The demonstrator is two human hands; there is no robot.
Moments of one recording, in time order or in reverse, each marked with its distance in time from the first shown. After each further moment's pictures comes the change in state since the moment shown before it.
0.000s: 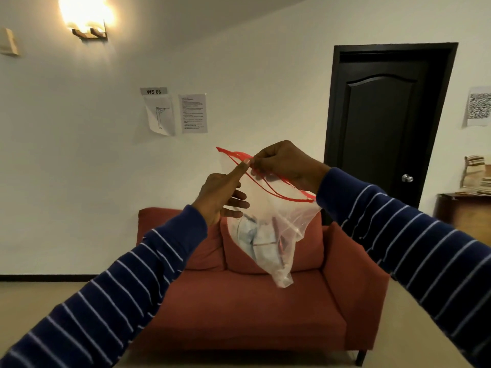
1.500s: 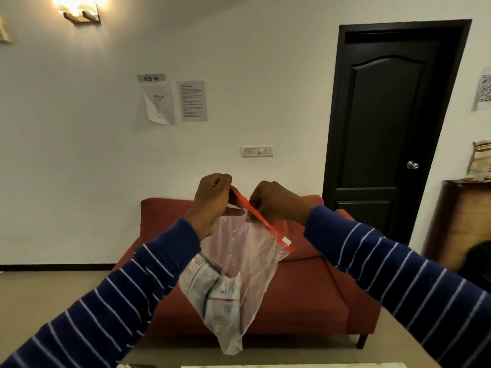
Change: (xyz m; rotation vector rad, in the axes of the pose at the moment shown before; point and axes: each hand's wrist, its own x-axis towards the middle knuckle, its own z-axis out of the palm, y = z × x) left_hand -0.002 -0.040 -0.005 -0.101 0.069 0.196; right_hand -0.024 0.051 0.064 -0.682 -0.197 0.072
